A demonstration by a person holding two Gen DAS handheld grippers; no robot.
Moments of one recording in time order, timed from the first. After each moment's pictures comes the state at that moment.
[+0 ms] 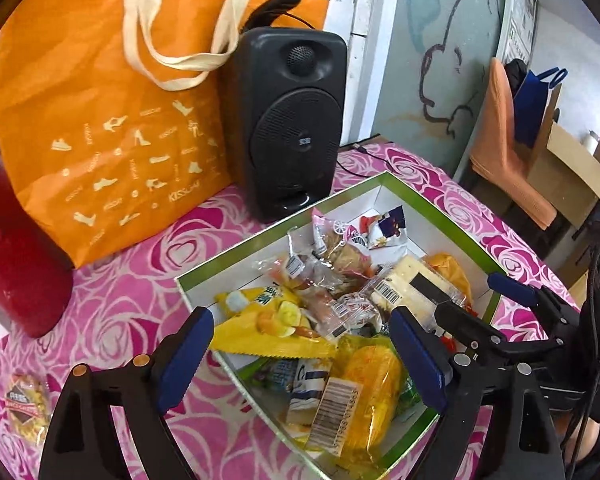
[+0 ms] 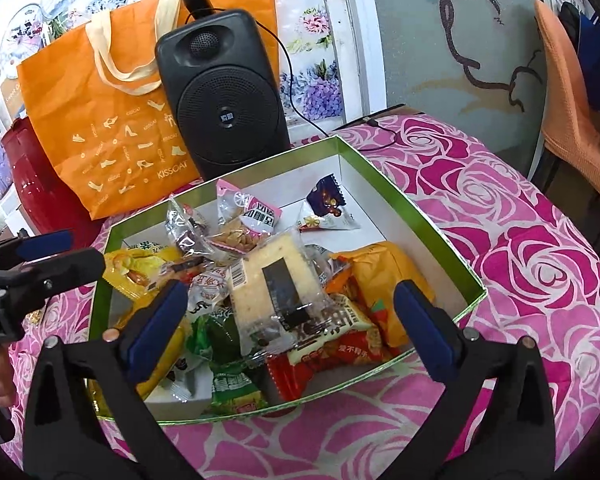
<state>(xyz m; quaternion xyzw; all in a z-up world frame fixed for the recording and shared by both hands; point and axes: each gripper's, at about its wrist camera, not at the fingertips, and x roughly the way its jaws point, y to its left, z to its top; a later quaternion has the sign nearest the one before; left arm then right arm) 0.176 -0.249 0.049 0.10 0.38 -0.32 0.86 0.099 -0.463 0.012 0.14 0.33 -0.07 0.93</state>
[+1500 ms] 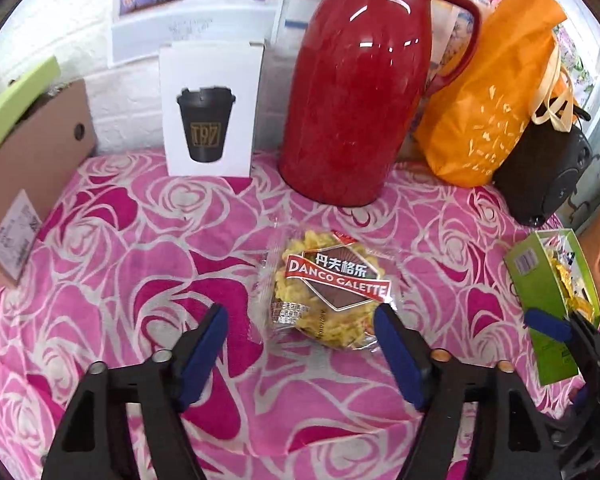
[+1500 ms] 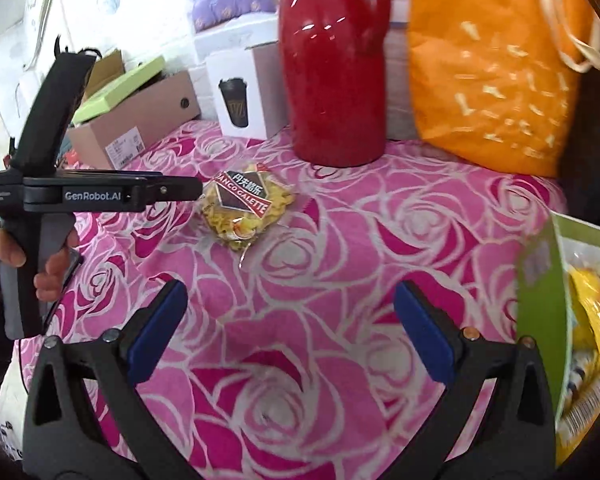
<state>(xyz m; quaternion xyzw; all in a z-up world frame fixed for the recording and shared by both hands) 0.235 0.095 -0.009 -0.05 0.45 -0.12 0.88 0.168 -0.142 -0.007 -0.03 0.39 0.25 0.88</state>
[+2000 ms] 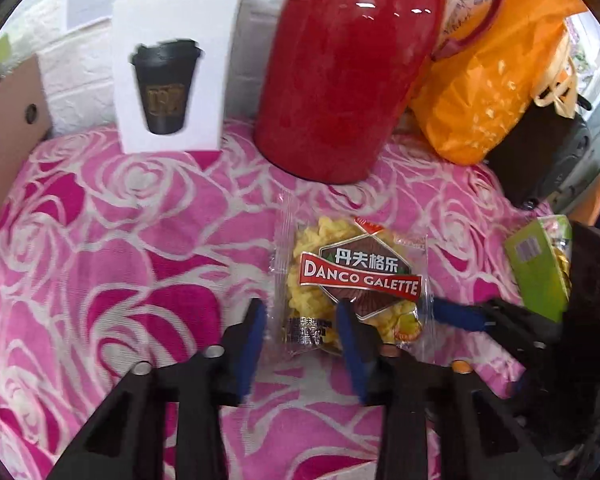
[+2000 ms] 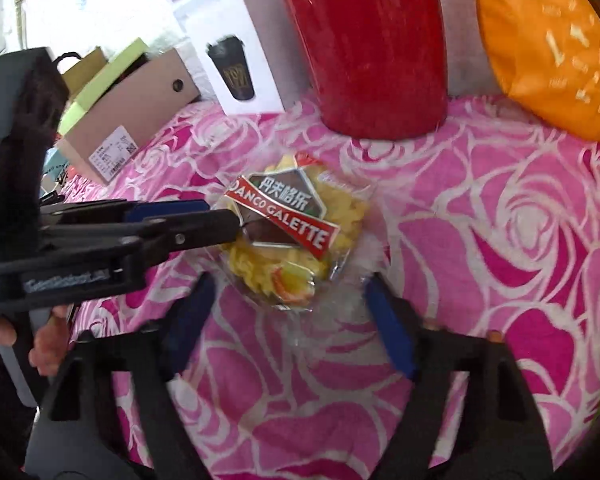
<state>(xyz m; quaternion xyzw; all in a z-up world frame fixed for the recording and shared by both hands) 0.270 0.090 -0.037 -0.06 0.49 -0.18 0.85 0.237 -0.096 -0.056 0.03 0.46 0.28 0.84</state>
